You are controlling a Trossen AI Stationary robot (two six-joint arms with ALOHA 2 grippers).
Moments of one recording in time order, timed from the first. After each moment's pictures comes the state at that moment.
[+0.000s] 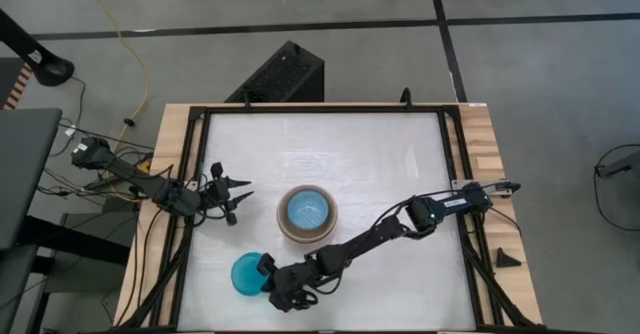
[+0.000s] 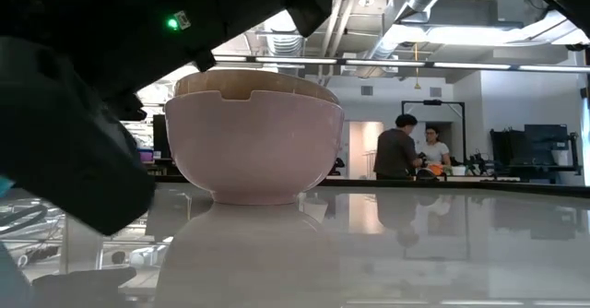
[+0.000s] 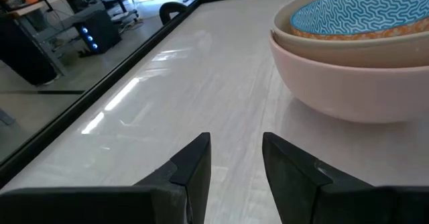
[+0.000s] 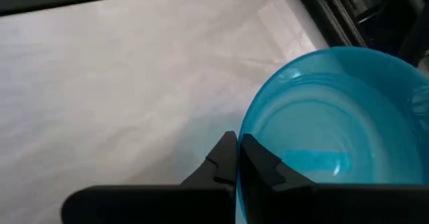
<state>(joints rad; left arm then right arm) -0.43 0.39 0.02 0.05 -0.82 0.00 0.42 2.52 2.03 -0.03 0.11 -0.69</state>
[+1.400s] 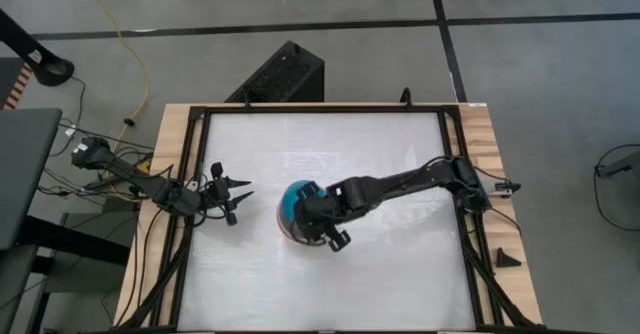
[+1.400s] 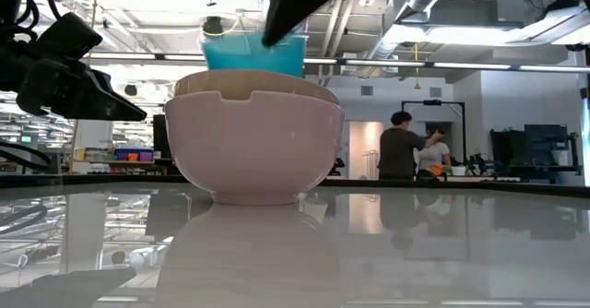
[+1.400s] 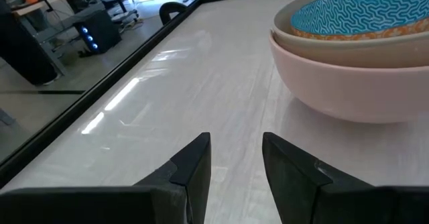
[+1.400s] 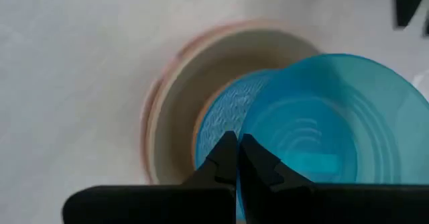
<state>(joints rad) -0.43 0.39 0.02 0.05 -0.82 0.00 0.24 2.02 1.98 -1.01 0.14 -0.43</state>
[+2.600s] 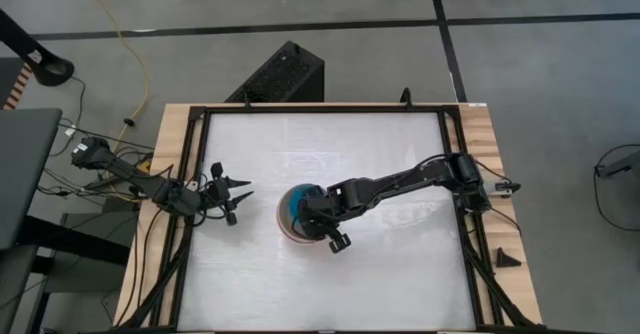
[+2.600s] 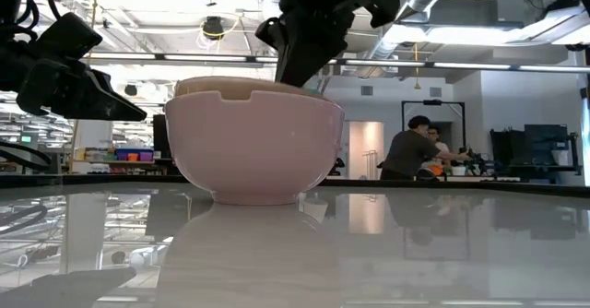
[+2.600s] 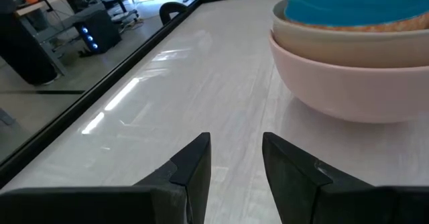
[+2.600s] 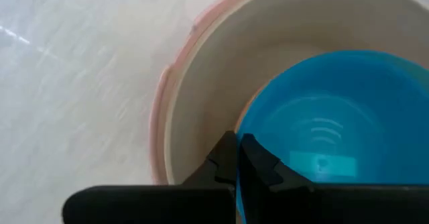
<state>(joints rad) -0.43 0.39 0.02 0.05 -0.82 0.00 0.19 2.01 1.75 -0.82 0.02 -0.35</state>
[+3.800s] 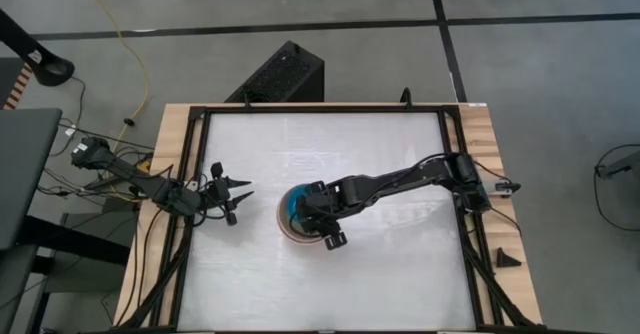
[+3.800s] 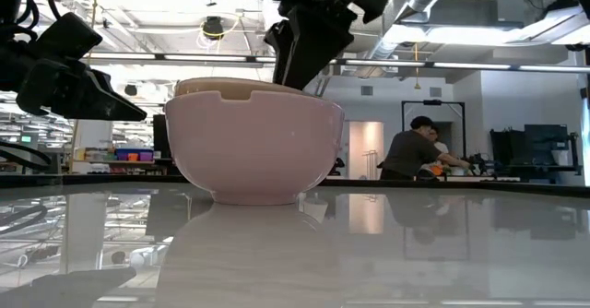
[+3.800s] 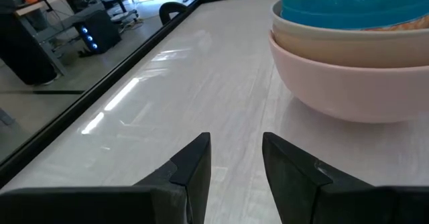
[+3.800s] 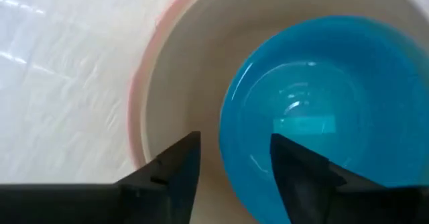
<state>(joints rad) -0.43 0.39 0.02 0.05 -0.82 0.00 0.18 2.01 1.78 -0.87 0.06 -0.22</state>
